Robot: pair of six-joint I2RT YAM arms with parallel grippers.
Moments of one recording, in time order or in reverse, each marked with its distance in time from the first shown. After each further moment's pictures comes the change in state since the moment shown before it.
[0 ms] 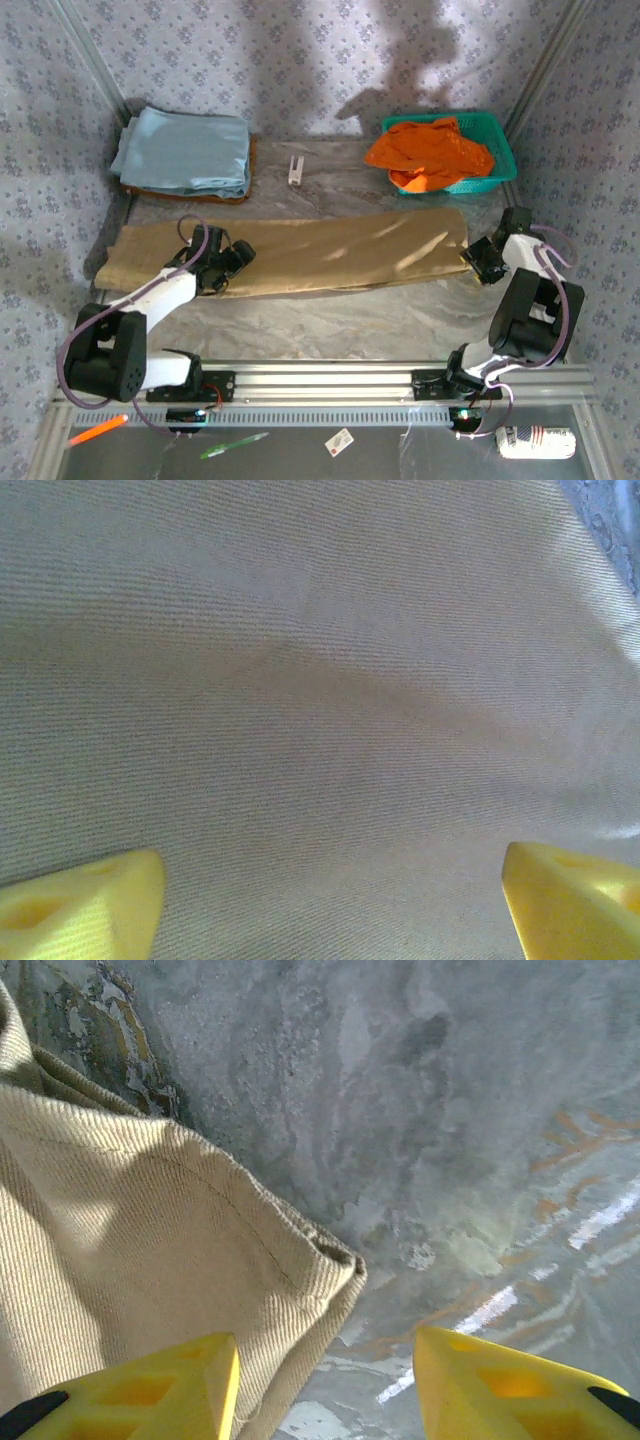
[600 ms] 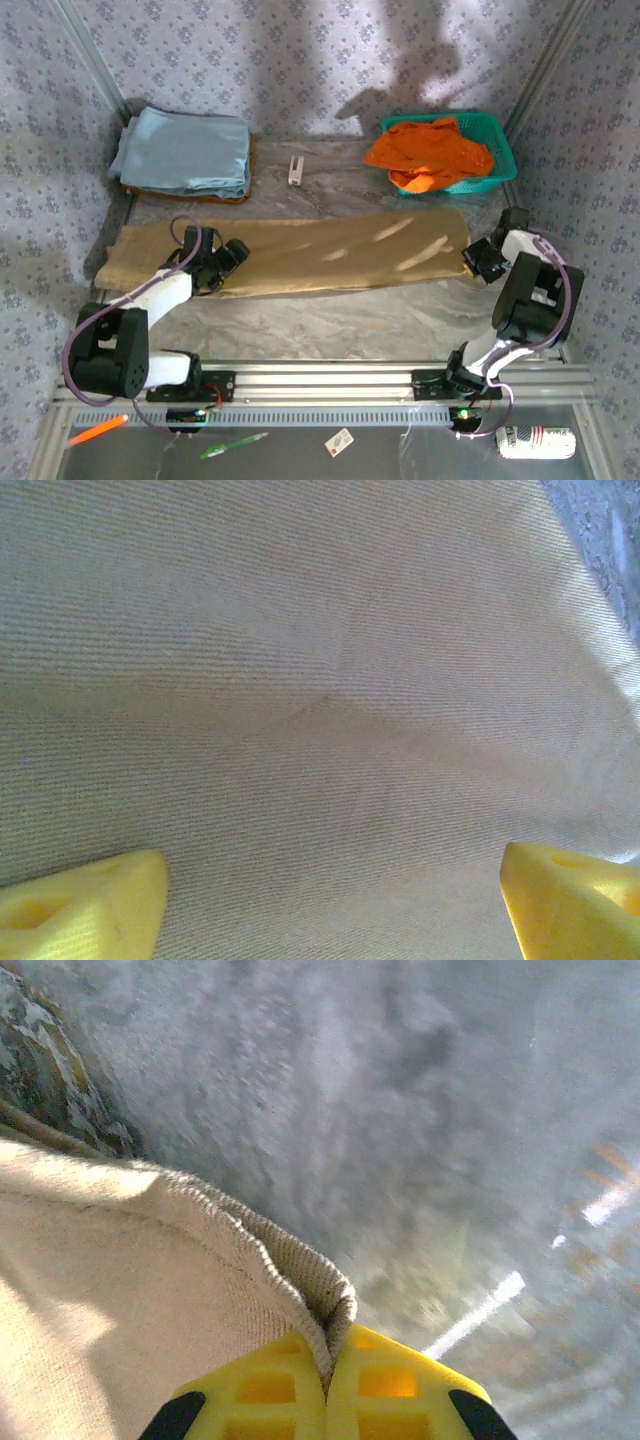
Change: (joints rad) left arm 0.081 0.006 -0.028 0.052 0.055 0.019; right arm -0.018 0.057 0.001 0.025 0.000 0.034
